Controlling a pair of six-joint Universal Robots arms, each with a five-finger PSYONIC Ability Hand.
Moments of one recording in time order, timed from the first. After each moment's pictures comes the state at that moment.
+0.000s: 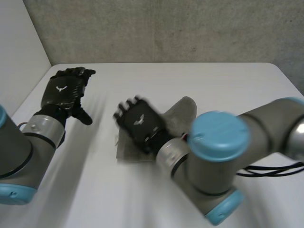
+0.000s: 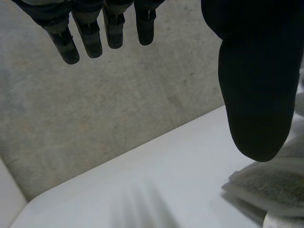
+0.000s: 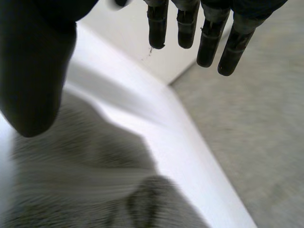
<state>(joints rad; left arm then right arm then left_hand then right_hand) 4.39 -1.75 -1.81 3.57 -1.52 3.23 2.37 -1.03 1.40 -0.27 1.41 2.60 0.17 0.17 0.17 0.17 0.03 0.25 0.26 0.26 0.27 0.06</state>
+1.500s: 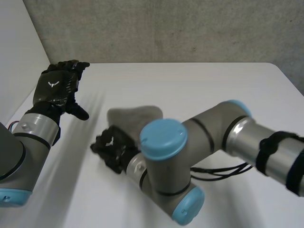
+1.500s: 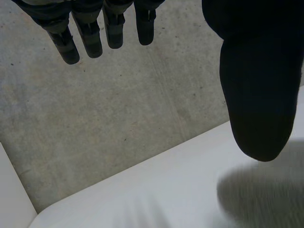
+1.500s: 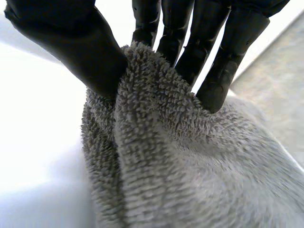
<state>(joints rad) 4.41 -1.68 -1.86 3.61 -1.52 3.21 2.51 -0.73 1.03 -0.02 1.37 2.67 0.17 0.17 0.17 0.17 0.03 1.33 1.32 1.30 1.34 1.15</state>
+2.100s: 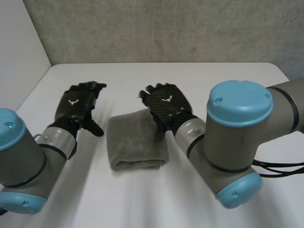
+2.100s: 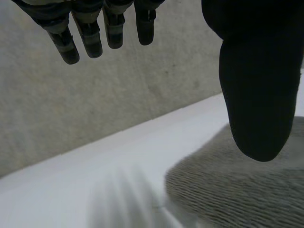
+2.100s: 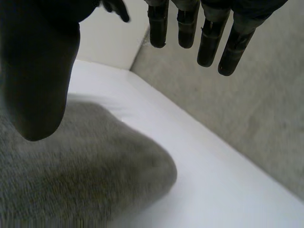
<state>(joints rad) 4.35 -1.82 -1.85 3.61 -1.51 3.16 2.31 -1.07 1.30 -0.07 1.54 2.93 0.17 0.17 0.17 0.17 0.03 0.23 0.26 0.26 0.27 0.07</state>
